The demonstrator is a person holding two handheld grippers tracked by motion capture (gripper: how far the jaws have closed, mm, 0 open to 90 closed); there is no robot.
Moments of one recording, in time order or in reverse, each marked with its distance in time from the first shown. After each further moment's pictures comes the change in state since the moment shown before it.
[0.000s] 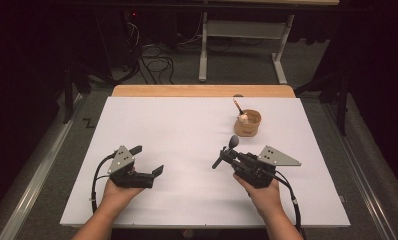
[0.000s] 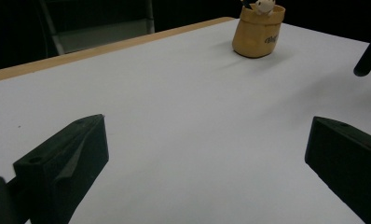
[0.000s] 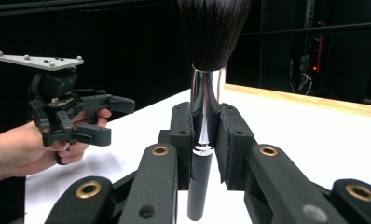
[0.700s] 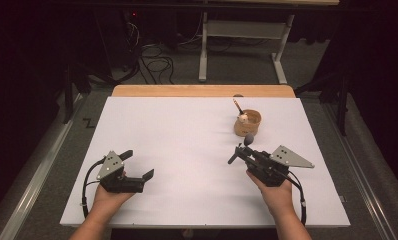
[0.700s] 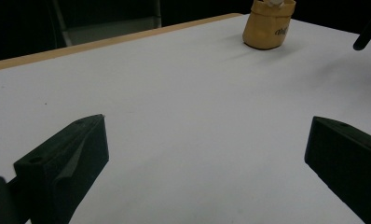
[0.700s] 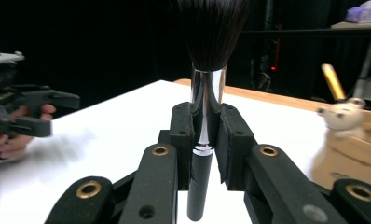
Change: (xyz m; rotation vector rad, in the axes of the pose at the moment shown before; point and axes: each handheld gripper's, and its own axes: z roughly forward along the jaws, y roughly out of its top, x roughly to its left) left arm 0.011 -0.016 -0.019 -0.003 0.020 -0.017; right arm -0.021 -0.001 -0.023 0.012 -0.140 -0.049
